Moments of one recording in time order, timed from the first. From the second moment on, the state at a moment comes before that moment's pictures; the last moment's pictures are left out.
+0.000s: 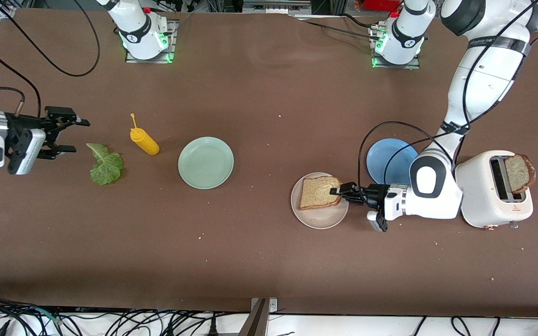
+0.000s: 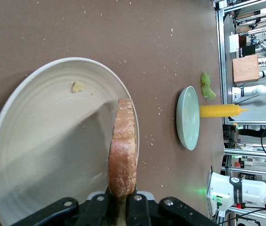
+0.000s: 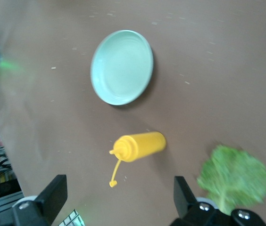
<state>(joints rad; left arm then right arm) 0.10 0.89 -0.32 -1.49 -0.88 1.99 0.74 -0.16 0.25 -0.02 -1.72 0.45 1.56 -1.09</state>
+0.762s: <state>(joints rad) 0.10 0.89 -0.34 -1.61 -0.88 1.99 0.79 -0.18 0.36 -0.12 -1.89 0.70 1.56 -1.79</state>
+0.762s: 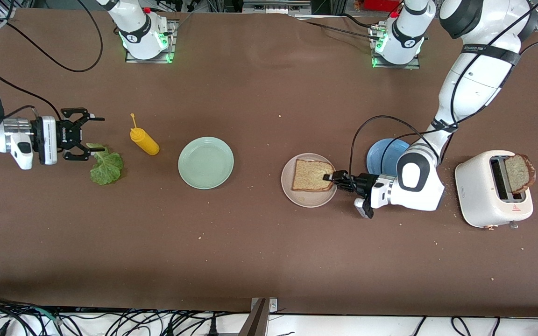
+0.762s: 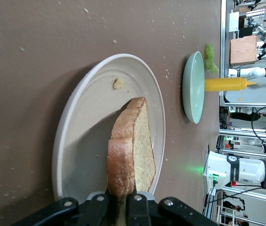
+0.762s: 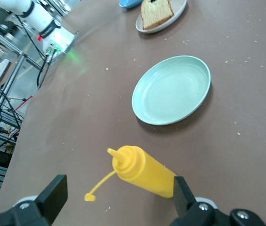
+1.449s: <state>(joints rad) 0.09 0.84 -0.37 -1.62 -0.88 1.99 0.80 -0.21 0.51 -0.12 -1.98 0.84 1.58 -2.22</state>
